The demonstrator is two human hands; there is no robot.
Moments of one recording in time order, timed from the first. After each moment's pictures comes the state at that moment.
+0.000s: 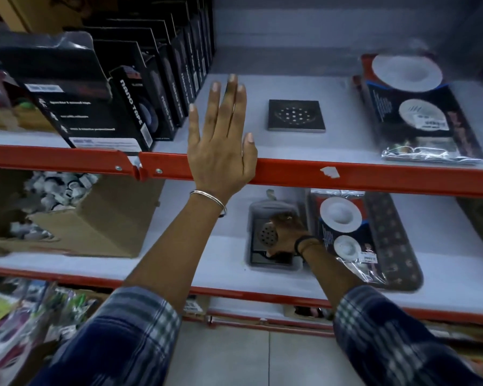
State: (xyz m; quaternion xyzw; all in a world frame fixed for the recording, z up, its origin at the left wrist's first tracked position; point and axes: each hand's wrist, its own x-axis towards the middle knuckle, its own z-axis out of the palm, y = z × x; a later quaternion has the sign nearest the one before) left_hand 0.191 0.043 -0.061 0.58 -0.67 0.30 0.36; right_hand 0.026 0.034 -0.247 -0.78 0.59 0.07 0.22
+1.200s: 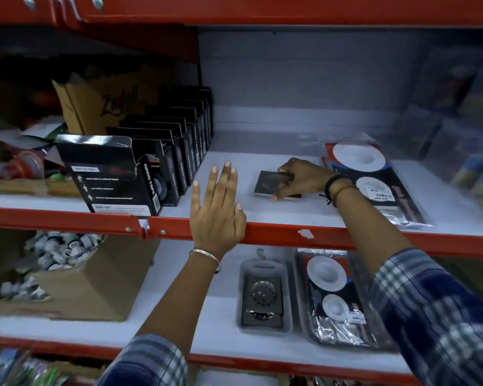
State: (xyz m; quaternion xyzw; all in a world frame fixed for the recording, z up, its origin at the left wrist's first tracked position) left_hand 0.193 0.044 -0.058 0.58 -0.68 0.28 0.35; right_hand -0.008 -0.034 0.024 -0.79 0.58 -0.08 0.17
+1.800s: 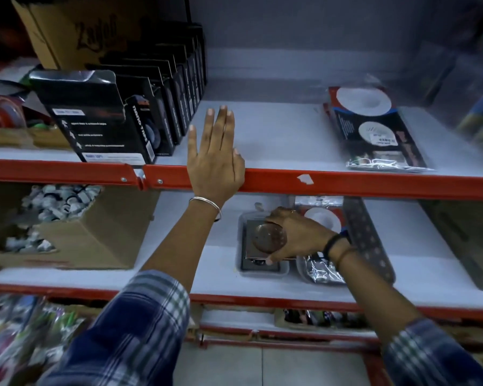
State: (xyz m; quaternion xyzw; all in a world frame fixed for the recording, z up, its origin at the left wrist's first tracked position) left_hand 0.189 0.048 -0.057 0.59 -0.68 0.26 0.36; right_hand 0.002 0.098 -0.112 -0.83 0.51 0.01 0.22
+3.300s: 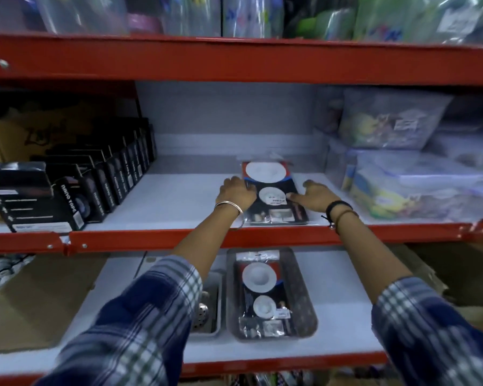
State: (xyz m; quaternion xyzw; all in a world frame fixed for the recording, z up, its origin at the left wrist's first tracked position) left_hand -0.010 0.022 0.022 0.64 -0.69 -0.19 0.29; right_hand -0.197 0.056 0.034 -0.63 0.73 -0.19 0.15
